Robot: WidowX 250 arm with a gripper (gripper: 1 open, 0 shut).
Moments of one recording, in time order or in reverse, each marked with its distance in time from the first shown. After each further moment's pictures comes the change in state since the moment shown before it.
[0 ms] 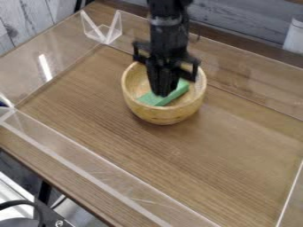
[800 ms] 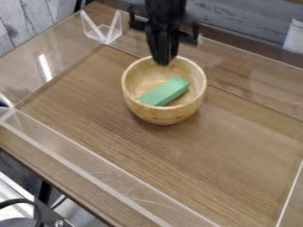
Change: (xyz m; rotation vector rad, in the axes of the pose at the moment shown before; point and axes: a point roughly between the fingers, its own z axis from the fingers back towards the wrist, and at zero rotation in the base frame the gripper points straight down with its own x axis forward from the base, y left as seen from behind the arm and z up) arm 0.006 0.007 0.027 -0.021 -0.093 0.010
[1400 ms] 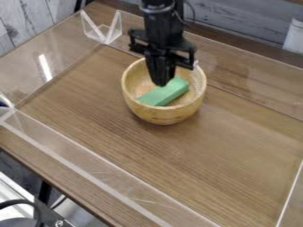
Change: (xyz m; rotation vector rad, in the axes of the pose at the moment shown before) arm -0.003 0.004 -0.033 0.006 0.037 -0.001
